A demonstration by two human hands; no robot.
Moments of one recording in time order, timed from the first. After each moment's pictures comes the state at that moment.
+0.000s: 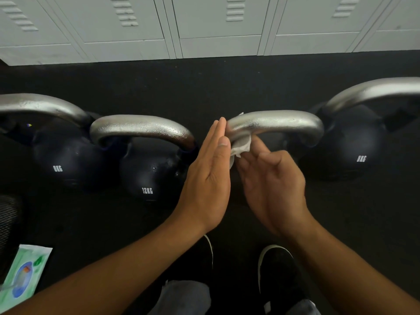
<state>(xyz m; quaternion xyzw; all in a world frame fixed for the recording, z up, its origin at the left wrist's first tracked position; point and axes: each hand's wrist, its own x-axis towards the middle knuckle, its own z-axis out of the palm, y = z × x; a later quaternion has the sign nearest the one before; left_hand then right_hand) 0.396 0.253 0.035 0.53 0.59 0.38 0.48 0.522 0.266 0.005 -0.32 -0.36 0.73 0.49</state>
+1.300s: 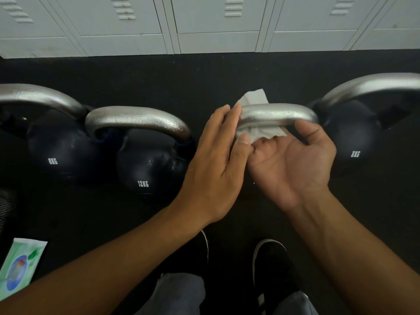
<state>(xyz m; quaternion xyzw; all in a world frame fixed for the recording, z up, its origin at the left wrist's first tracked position) 0.402 0.256 0.028 0.66 0.58 0.33 0.35 0.535 0.283 0.032 -0.24 -0.06 0.78 0.57</state>
